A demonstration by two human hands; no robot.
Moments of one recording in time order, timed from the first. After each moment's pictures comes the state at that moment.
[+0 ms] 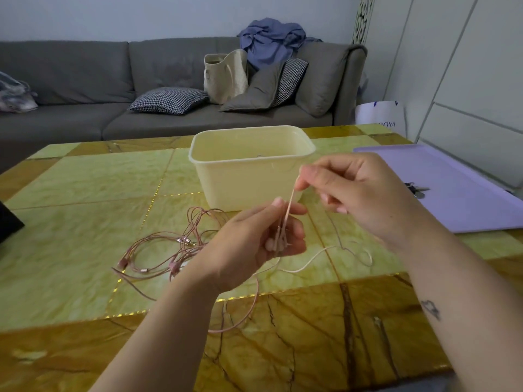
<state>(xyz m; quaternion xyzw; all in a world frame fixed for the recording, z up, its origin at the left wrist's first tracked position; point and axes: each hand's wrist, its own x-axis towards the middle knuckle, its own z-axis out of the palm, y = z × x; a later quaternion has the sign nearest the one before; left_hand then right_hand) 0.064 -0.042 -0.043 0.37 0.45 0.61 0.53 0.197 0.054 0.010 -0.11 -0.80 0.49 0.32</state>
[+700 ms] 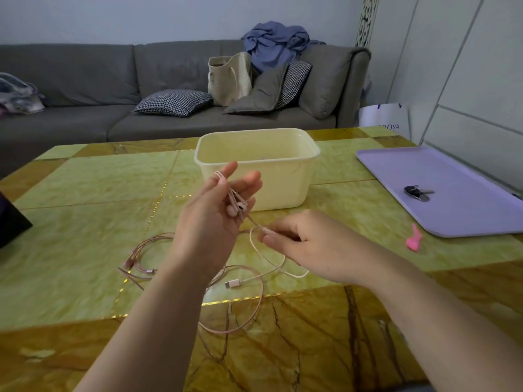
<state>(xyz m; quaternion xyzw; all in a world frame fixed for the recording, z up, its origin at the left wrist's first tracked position) 0.036 -0.047 -0.029 0.25 0.39 0.80 0.37 0.172 0.030 -0.023 -0.18 -0.92 0.33 0.08</state>
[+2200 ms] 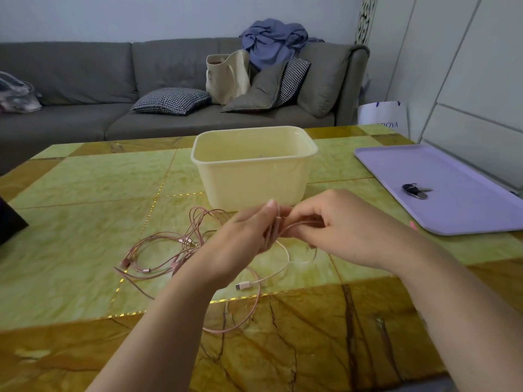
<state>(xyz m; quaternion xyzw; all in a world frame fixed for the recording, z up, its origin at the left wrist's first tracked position) 0.056 -0.046 -0.044 0.43 0.59 0.56 0.40 0.192 0.044 -0.002 -0.21 -0.93 0.26 0.12</state>
